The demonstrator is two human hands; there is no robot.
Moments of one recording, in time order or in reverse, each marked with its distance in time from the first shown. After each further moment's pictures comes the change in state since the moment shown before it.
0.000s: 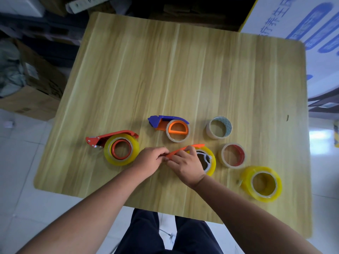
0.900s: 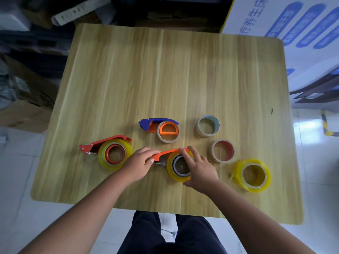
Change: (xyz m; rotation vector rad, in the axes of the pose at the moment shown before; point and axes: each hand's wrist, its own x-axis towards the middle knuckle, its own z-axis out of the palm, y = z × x) left_hand -0.012 -0.010 -0.012 0.063 -0.078 -0.003; right_hand -0.033 0.006 -0.066 0.164 -0.684 0.658
